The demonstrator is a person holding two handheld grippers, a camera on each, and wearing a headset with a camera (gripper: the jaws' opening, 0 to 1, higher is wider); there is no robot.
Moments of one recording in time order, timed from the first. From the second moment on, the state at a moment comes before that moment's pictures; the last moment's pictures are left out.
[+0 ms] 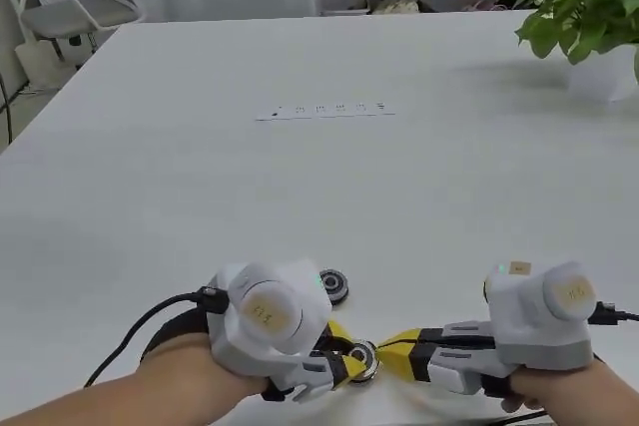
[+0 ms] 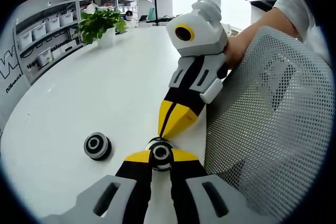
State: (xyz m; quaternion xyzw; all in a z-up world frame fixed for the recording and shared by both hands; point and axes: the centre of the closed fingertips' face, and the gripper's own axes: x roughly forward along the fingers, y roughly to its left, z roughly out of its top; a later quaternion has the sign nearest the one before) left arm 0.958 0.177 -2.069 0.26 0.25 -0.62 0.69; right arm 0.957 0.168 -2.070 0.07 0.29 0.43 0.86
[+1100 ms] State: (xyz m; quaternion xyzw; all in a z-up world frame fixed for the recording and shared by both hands) left arm 0.957 0.177 -2.069 0.25 0.25 -0.62 0.70; right arm 0.956 0.179 -2.065 0.07 0.27 0.46 0.84
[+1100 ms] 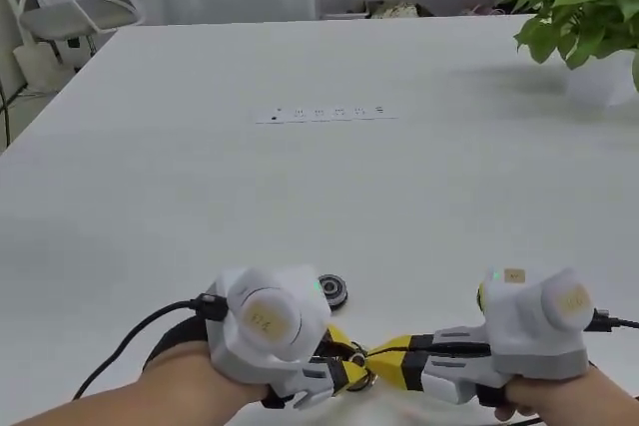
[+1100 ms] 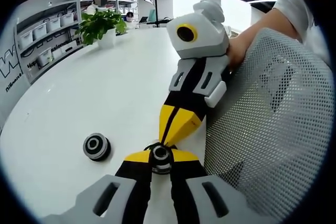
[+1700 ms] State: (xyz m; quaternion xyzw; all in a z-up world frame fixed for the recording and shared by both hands) left arm 0.947 0.179 -2.050 0.24 0.25 -0.64 0.68; right arm 0.956 0.176 -2.053 0.07 0.26 0.46 0.85
